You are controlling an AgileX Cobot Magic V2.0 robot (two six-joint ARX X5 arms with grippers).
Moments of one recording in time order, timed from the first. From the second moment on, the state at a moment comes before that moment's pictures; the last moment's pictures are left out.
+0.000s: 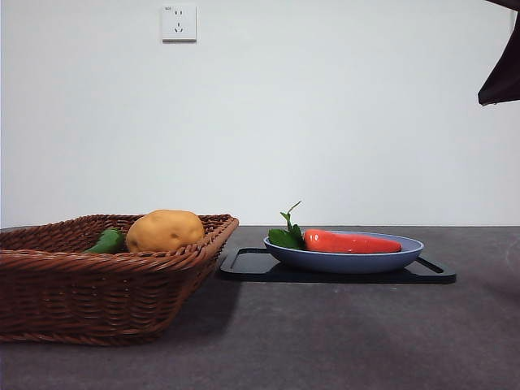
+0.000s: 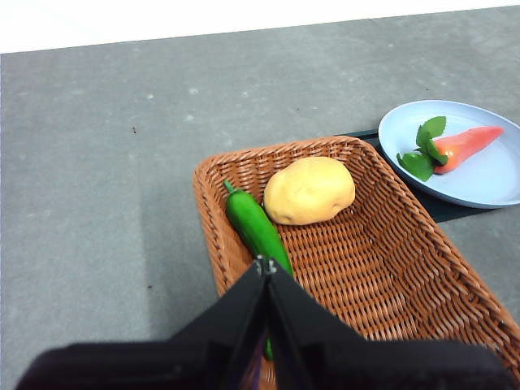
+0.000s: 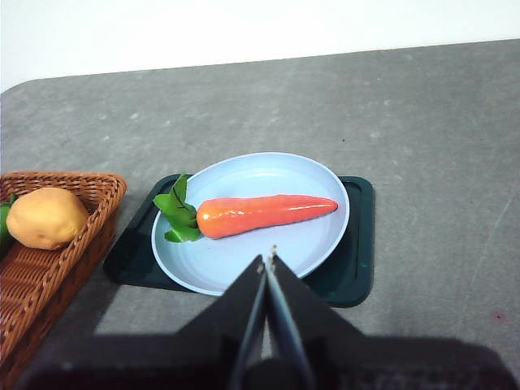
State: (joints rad) left arm -0.36 0.49 0.55 -0.45 -0.08 -0.07; right arm 0.62 0.60 0.39 -0.08 0.34 0.24
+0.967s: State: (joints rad) left arm -0.02 0.06 0.05 -0.08 -0.06 0.02; right arm 0.62 0.60 0.39 -0.08 0.34 0.24
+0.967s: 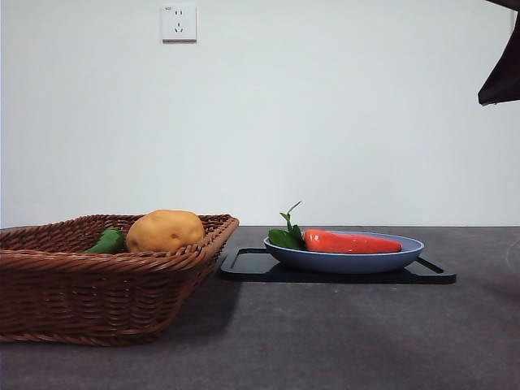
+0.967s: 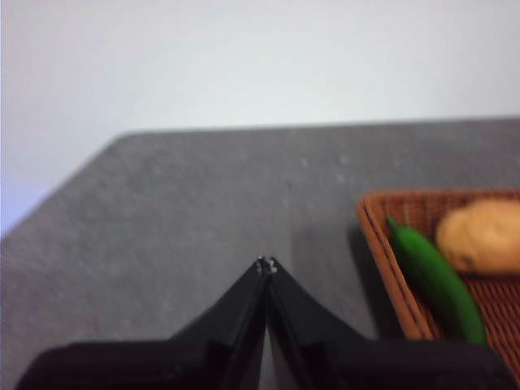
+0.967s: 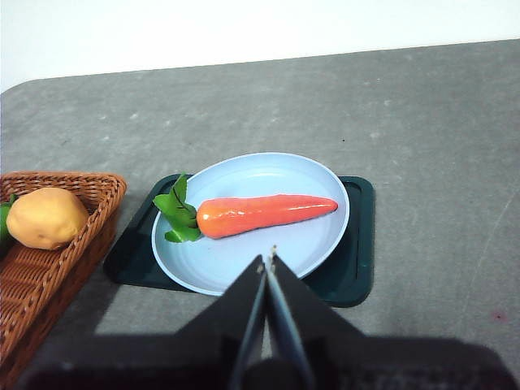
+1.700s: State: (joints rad) left arm -0.02 0.04 0.02 -0.14 0.06 0.01; right arm 0.62 0.60 0.39 -0.08 0.34 0.24
